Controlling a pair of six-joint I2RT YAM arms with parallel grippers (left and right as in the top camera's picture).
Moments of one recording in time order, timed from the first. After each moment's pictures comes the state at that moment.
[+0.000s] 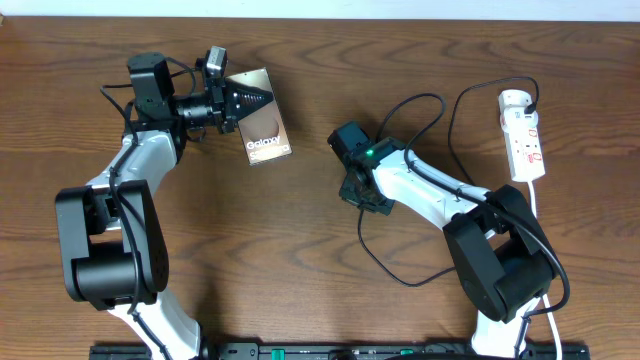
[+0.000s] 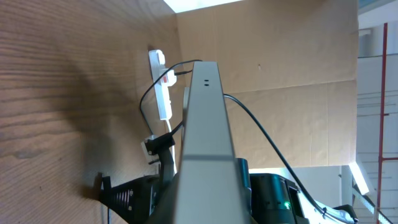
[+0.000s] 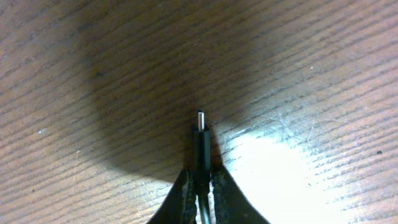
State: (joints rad) left arm 0.11 1.91 1.16 0.26 1.44 -0.90; right arm 0.61 1.97 1.27 -0.77 0.08 1.04
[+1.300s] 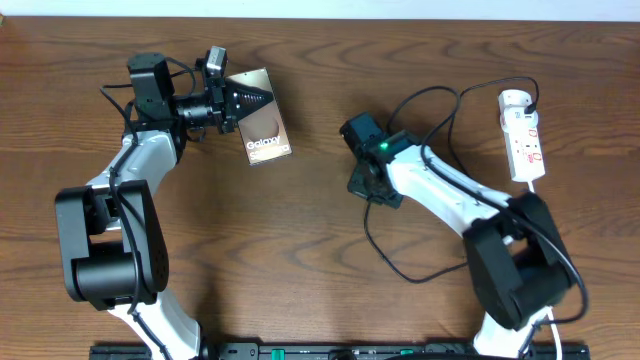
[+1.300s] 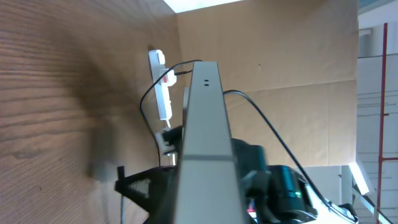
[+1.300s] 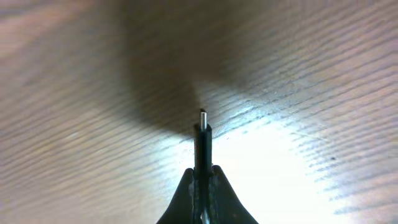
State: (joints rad) left arm 0.11 1.91 1.16 0.26 1.44 -0.90; right arm 0.56 1.91 1.27 -0.79 0.07 0.98
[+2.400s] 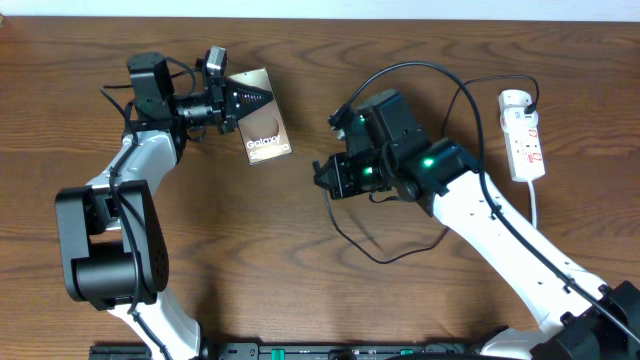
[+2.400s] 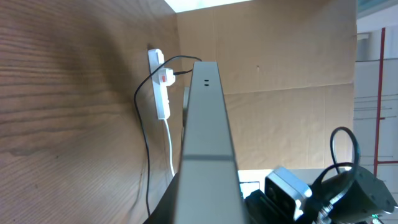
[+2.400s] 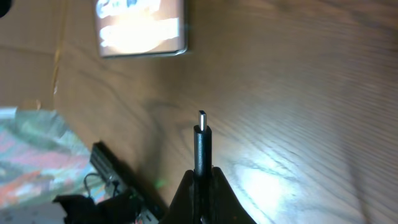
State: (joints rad) left arm 0.11 1.91 1.16 0.26 1.44 -0.94; right arm 0.60 1.56 1.29 -0.68 -0.52 0.44
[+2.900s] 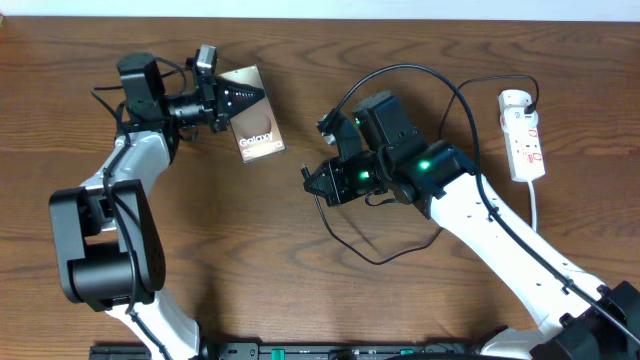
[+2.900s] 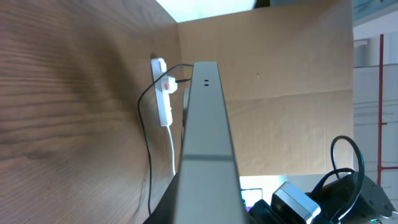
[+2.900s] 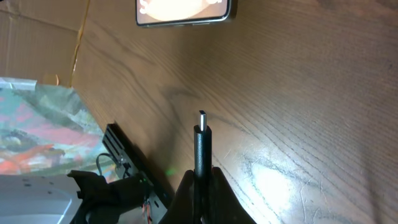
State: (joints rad) left arm 0.14 1.91 1.16 0.28 1.44 -0.94; right arm 0.62 1.56 1.29 -0.66 -0.59 0.39
